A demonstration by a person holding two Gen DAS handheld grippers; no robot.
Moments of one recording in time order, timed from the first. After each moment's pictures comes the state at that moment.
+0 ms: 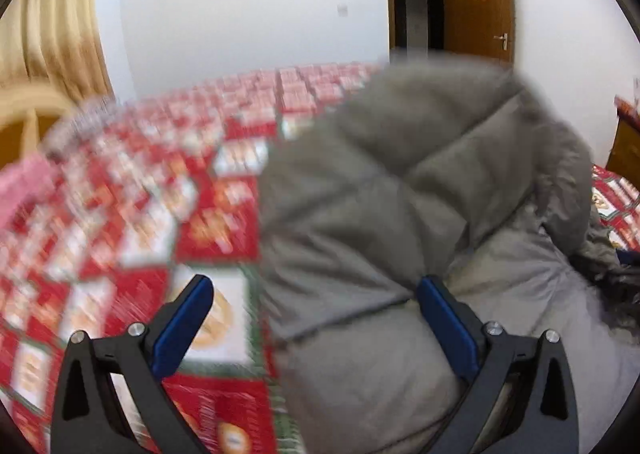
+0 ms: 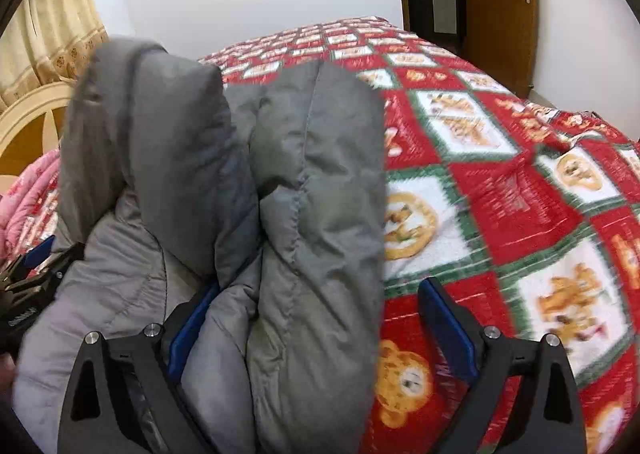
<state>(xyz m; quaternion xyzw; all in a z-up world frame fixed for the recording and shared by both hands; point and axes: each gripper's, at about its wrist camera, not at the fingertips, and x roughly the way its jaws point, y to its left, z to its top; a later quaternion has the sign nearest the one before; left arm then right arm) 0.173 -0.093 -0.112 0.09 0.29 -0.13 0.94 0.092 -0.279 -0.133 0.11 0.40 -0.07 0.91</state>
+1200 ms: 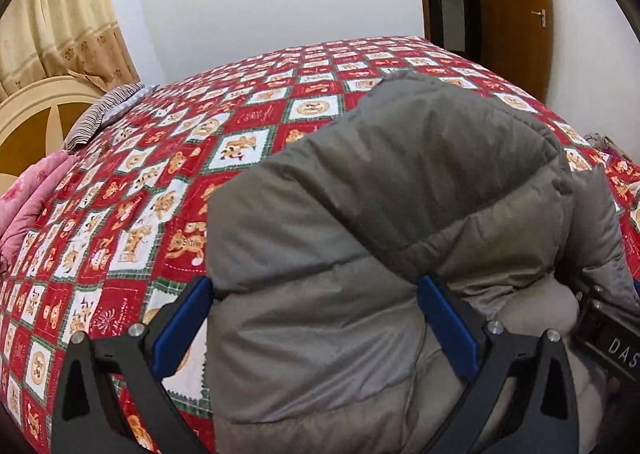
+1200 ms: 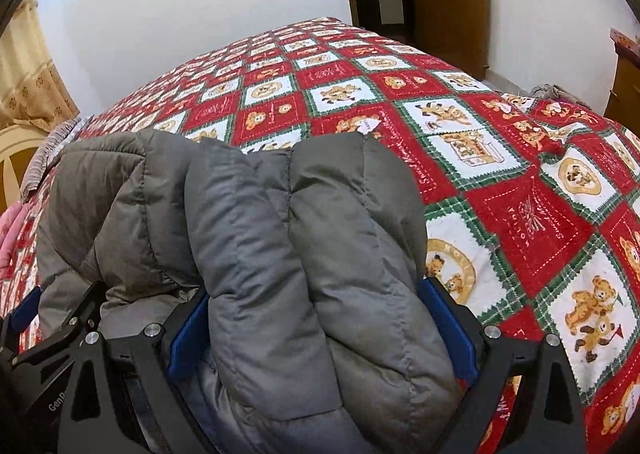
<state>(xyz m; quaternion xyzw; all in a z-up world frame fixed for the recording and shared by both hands) 0.225 -0.154 -0.136 0.09 0.37 -0.06 0.92 0.155 -0.265 -0.140 0.15 0.40 -0.16 0.89</state>
